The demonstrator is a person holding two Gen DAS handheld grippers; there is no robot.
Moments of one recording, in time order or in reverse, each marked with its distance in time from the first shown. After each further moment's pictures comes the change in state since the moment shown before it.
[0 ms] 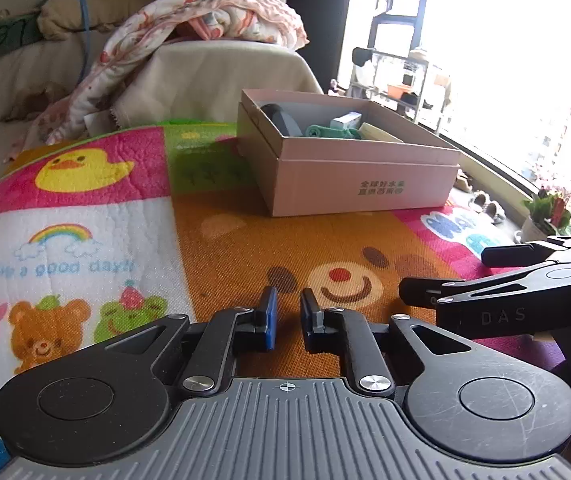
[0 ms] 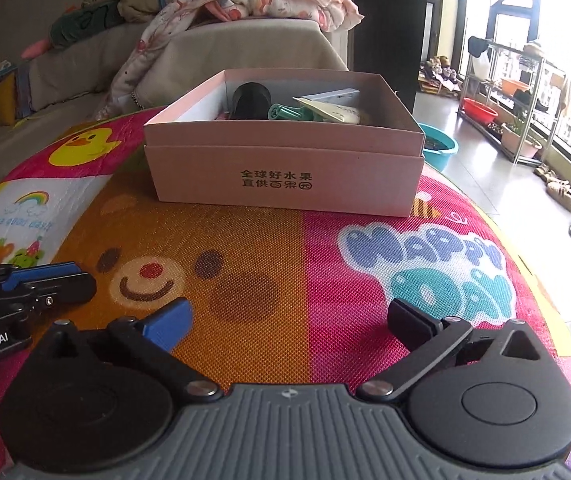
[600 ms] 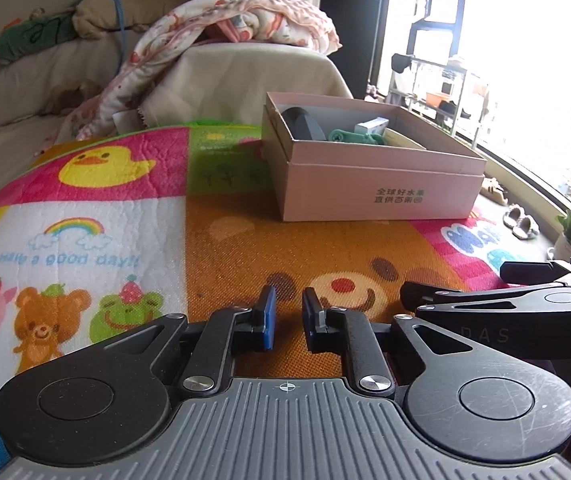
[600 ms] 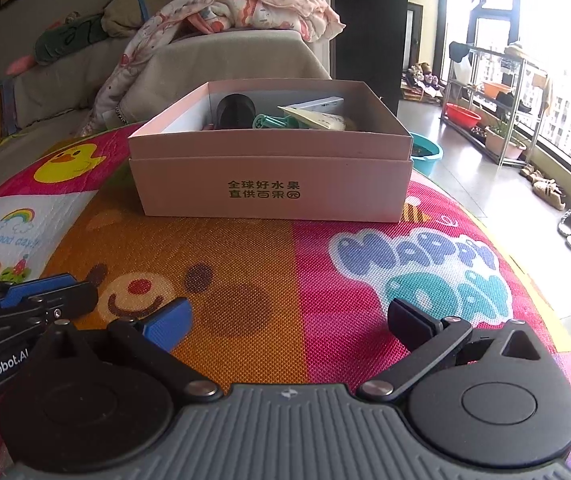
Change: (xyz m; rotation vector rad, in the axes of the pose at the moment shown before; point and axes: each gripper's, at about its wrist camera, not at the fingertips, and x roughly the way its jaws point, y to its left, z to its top) left arm 0.004 -0.019 0.002 -0.057 -0.012 0.117; right arm 0.004 0.002 -0.002 0.036 -0.041 -0.043
